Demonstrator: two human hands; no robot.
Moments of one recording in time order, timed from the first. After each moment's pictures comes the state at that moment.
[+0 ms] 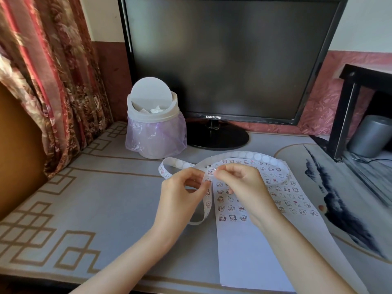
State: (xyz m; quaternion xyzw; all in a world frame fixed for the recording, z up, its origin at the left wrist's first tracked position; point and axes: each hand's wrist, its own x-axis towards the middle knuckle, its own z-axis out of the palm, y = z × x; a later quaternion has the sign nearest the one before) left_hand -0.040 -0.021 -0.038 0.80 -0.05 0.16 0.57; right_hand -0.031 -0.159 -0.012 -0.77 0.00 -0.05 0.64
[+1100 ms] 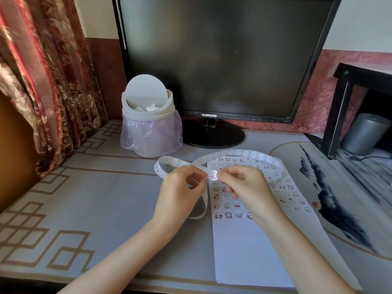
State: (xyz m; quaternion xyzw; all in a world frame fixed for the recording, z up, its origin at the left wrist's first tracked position) left_hand -0.026 -0.023 -0.046 0.85 -0.10 0.19 0.48; right_hand -0.035 -0.170 -0.015 -0.78 0.04 -0.05 0.62
